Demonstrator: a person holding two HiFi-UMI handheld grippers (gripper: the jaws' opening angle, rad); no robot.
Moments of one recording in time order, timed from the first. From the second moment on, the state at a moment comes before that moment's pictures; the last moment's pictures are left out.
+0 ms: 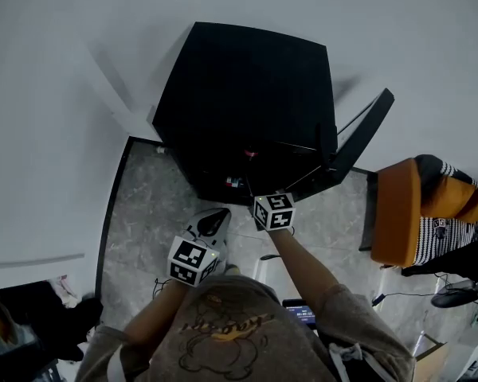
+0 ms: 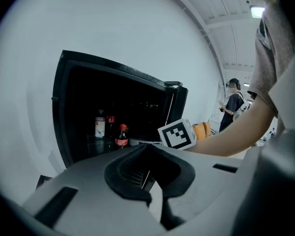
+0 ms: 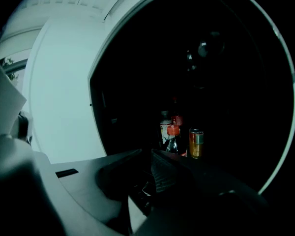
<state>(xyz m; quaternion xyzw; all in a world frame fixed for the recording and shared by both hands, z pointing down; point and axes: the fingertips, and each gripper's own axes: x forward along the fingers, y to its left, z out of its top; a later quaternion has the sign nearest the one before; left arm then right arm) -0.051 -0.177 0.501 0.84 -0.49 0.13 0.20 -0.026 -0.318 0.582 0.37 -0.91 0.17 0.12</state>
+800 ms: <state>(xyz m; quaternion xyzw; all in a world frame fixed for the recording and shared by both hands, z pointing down) -0.037 -0.163 0.437 0.89 -0.41 0.14 0.14 0.007 -0.196 0.439 0.28 -0.94 0.18 0.06</state>
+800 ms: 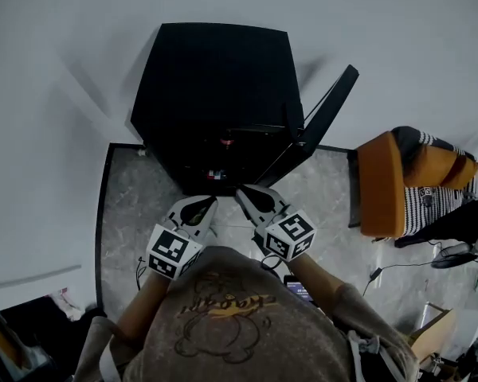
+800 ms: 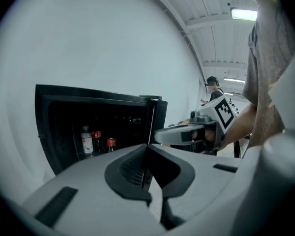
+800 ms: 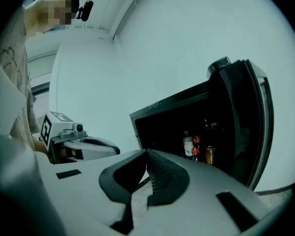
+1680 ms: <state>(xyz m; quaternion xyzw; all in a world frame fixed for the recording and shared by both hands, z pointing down) -0.036 -0.142 0.417 0.89 -0.41 0.10 0.14 -0.005 -0.130 0.406 0.17 -0.97 0.15 0.04</state>
